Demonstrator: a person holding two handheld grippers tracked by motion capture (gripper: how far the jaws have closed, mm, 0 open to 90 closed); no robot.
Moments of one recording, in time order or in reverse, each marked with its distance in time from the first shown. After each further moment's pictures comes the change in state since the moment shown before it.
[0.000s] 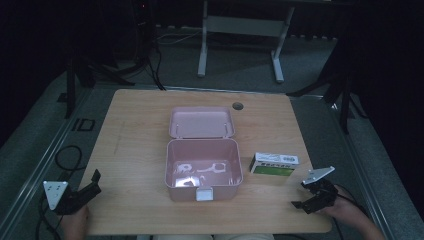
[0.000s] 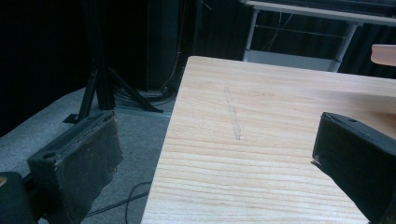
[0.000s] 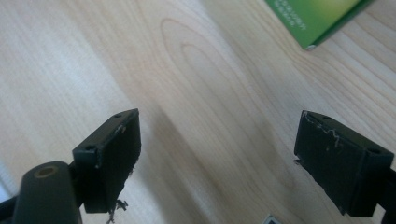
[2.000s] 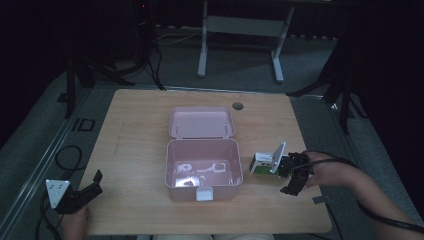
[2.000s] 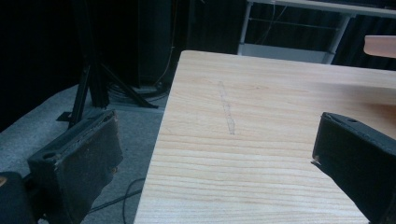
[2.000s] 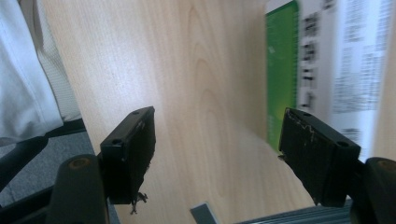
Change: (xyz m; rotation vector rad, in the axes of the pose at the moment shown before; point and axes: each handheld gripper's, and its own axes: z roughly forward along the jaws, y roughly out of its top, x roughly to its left) left arm -0.001 0.000 0.002 0.025 -0.027 0.016; right arm 0.042 0.147 -0.045 0.374 0.030 -0.484
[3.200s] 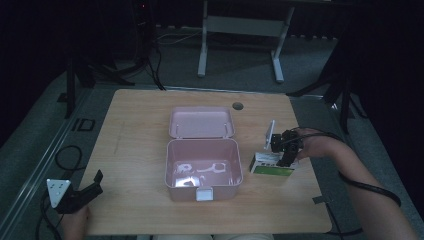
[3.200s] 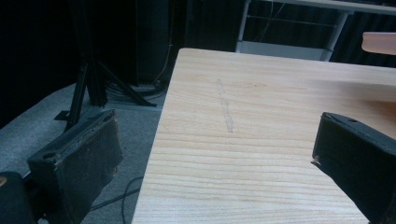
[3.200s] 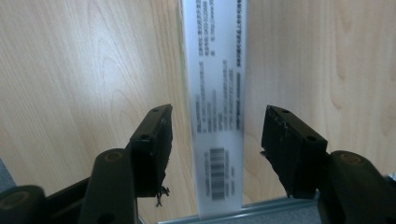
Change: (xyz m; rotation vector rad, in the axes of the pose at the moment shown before) left arm 0.000 0.000 0.001 0.008 -0.009 0.005; right arm -0.072 0.018 0.019 0.084 -0.029 -0.034
